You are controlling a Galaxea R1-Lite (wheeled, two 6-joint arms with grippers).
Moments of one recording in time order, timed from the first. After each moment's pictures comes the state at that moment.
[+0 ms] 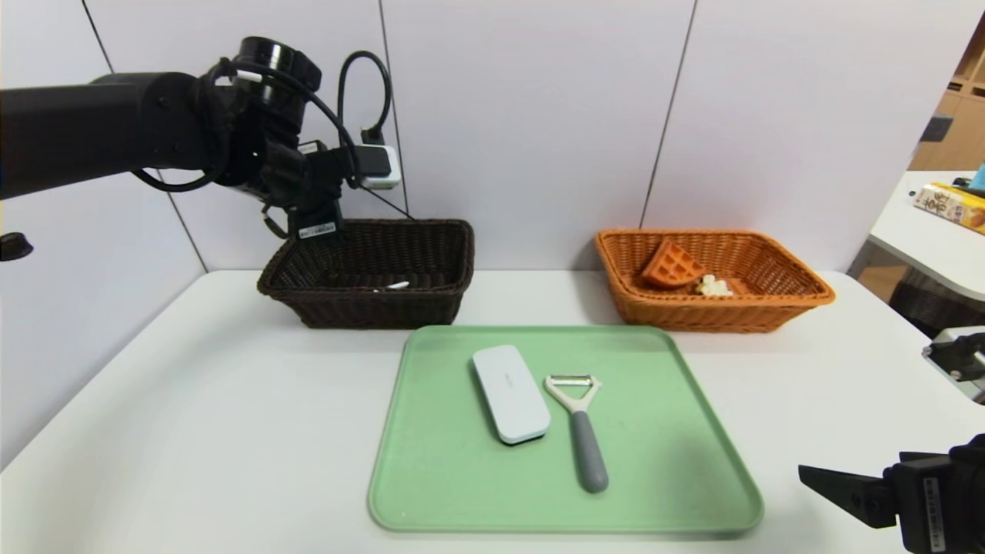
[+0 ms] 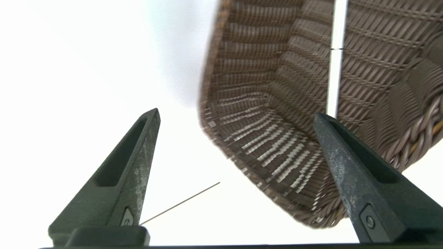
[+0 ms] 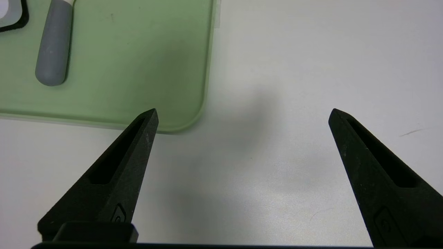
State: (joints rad) left arm -0.27 2.00 -1.96 0.49 0.17 1.16; right arm 0.47 1.09 -0.62 0.30 -0.26 0.28
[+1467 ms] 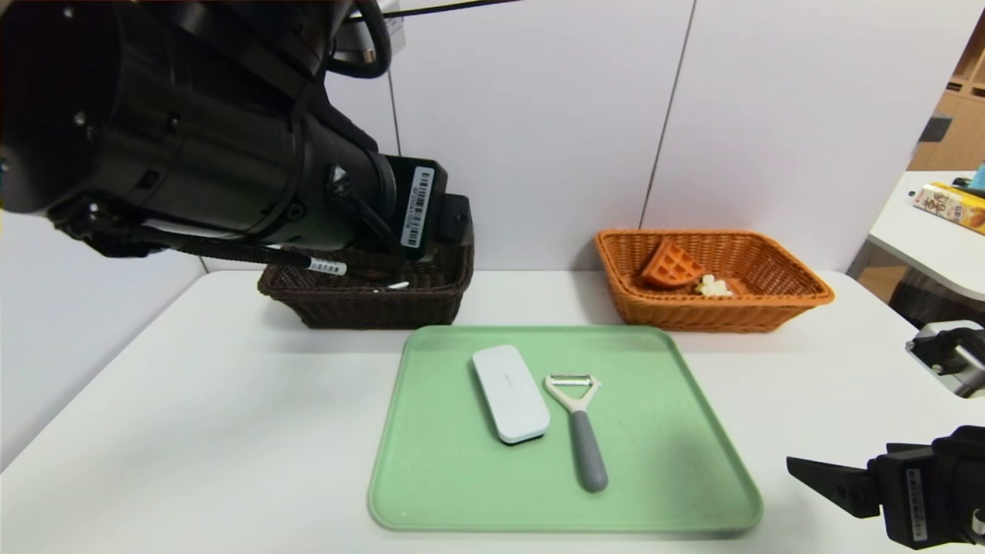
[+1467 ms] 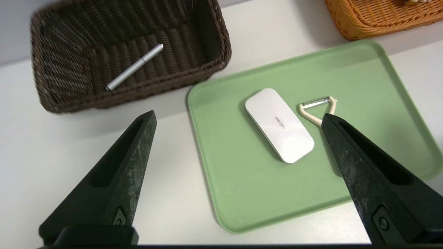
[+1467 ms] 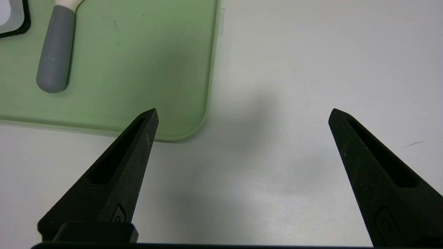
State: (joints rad) left arm -0.90 1.68 -1.86 0.80 0.54 -0.38; right arm 0.48 1.12 -0.62 0.25 -0.26 0.27
